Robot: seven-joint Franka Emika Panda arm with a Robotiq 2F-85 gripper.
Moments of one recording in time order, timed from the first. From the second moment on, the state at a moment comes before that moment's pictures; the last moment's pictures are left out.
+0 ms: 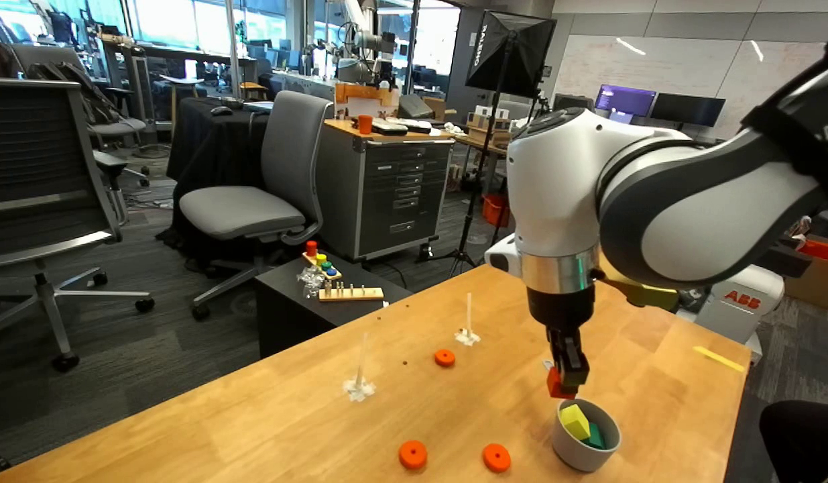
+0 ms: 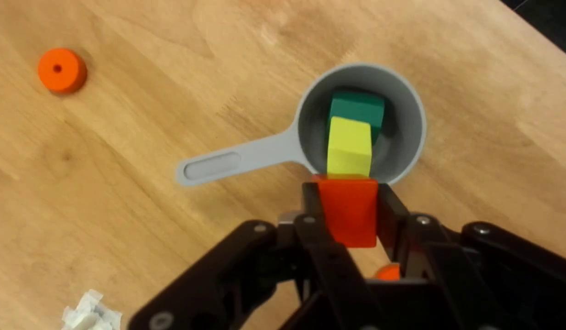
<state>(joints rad) 0.22 0.56 0.11 -2.00 -0.35 2.22 -0.22</state>
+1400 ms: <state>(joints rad) 0.20 0.52 0.11 -2.15 -0.35 2.22 -0.28</state>
